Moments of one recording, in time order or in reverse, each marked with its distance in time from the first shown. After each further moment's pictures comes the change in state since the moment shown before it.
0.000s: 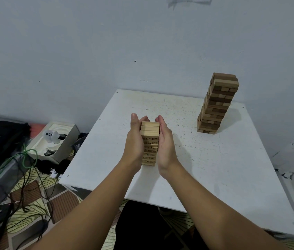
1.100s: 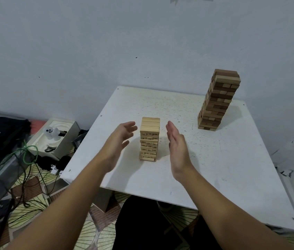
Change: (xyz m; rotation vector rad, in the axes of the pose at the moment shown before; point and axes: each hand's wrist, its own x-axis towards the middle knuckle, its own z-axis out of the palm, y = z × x) left_hand 0.024 -0.012 -0.081 0.284 -0.209 0.014; right_hand -0.007 0.020 -0.045 -0.168 0.004 -0.041
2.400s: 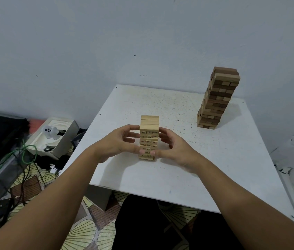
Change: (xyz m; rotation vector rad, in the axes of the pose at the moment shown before) left_hand 0.026 -0.002 -0.027 0.293 -0.370 -0.029; right_hand 0.032 0.009 -0.043 -0.401 -0.369 0.044
